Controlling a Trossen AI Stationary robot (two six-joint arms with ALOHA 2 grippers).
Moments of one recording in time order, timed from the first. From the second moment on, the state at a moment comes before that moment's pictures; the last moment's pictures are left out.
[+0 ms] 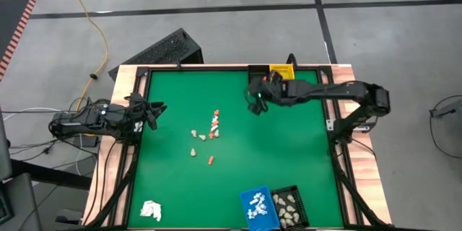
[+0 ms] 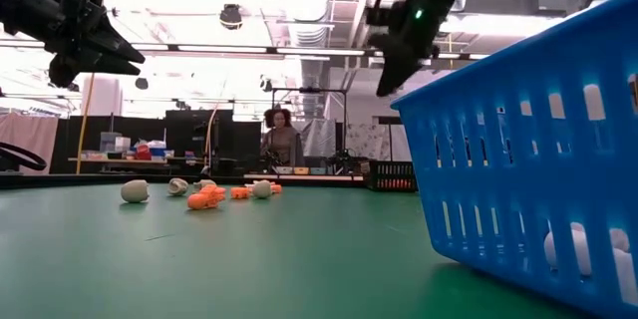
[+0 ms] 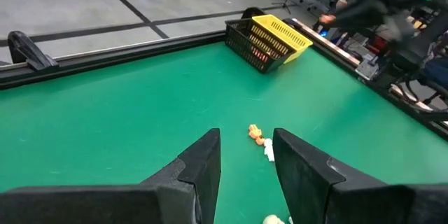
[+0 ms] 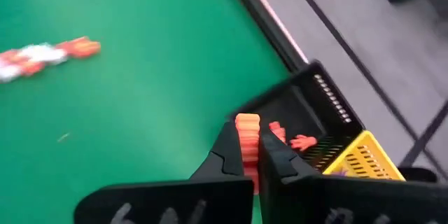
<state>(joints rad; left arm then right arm) -0.06 0.06 0.36 -0.59 -0.62 -0.57 -0.21 1.49 1.22 -0.61 0.49 0.16</state>
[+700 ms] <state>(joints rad) -0.06 0.06 0.36 -0.59 -0.61 -0.58 -0.52 1.70 1.22 -0.54 0.16 0.21</state>
